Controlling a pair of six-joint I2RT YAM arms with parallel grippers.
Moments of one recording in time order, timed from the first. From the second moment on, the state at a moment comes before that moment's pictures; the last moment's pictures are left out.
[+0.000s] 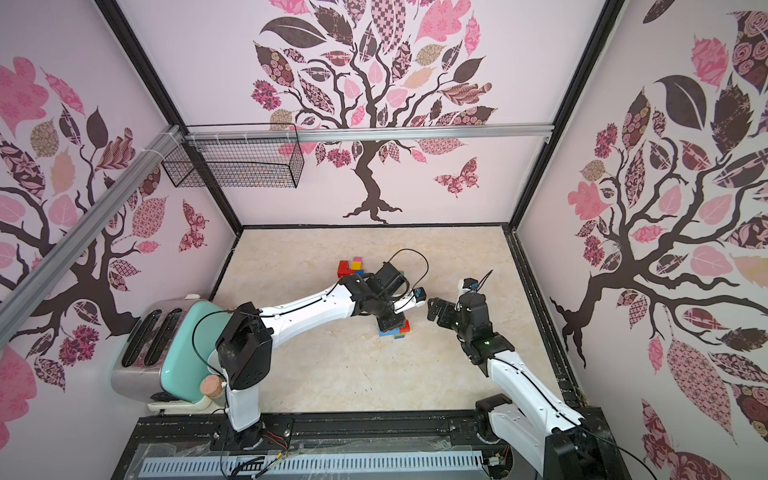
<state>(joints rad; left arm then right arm) -0.91 1.93 1.58 -0.73 0.15 0.37 0.26 0.95 0.44 -0.04 -0.04 0.56</state>
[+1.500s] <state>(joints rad) -0.88 2.01 1.57 -0.69 0.23 0.44 0.26 0.90 0.44 -0.09 -0.02 0.54</state>
